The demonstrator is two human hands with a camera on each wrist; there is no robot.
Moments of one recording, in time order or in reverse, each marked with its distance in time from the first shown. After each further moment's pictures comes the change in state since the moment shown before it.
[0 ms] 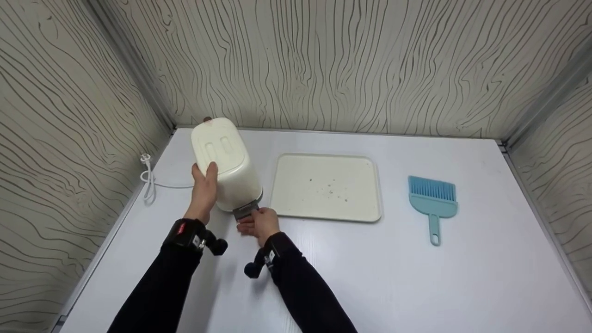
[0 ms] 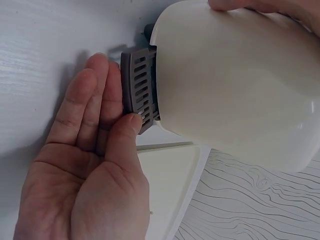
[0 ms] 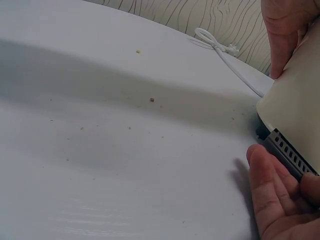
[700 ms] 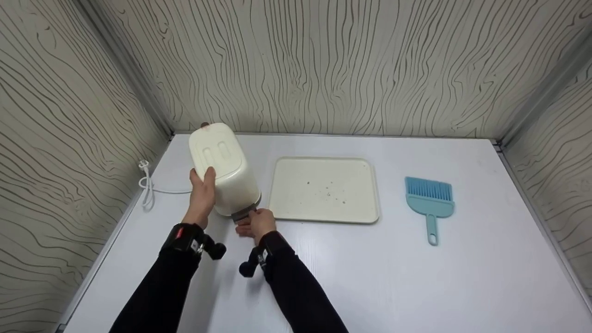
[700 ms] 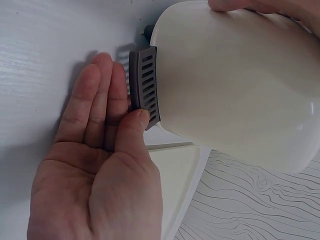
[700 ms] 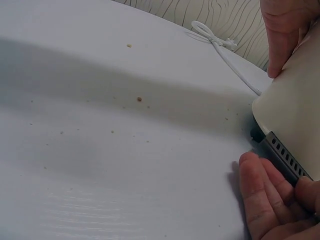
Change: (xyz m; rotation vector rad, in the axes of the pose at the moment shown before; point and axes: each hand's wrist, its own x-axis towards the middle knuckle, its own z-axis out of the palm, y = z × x) left_hand 0.001 -0.001 0.000 0.019 -0.009 -0.020; right_hand 0.003 -0.005 0.009 -0.037 0.064 -0.003
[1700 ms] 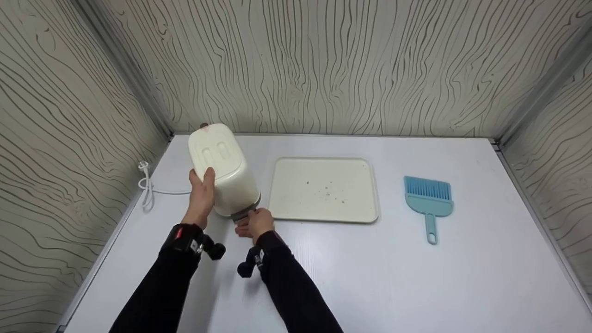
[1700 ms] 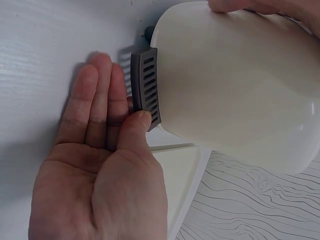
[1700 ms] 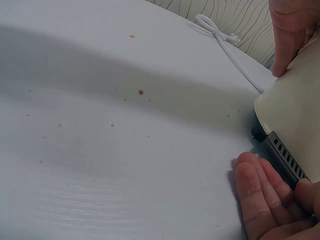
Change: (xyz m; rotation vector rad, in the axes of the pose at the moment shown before) left_hand 0.000 0.000 -0.002 -0.012 -0.013 -0.004; right_hand 0.002 0.000 0.004 -0.070 0.033 0.021
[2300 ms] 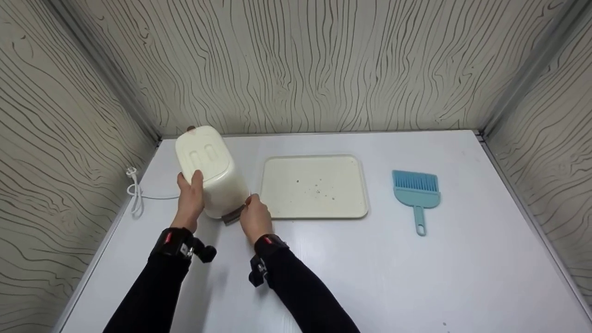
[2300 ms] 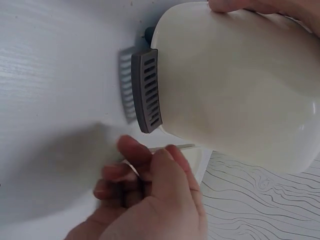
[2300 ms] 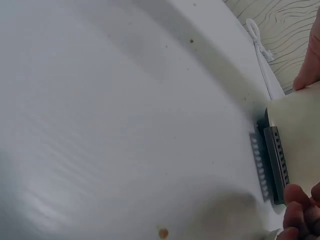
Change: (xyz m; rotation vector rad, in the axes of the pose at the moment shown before) left_hand 0.001 0.001 -0.002 0.015 -0.024 -0.044; right_hand -0.010 -0.014 -0.014 -0.728 0.219 -0.529
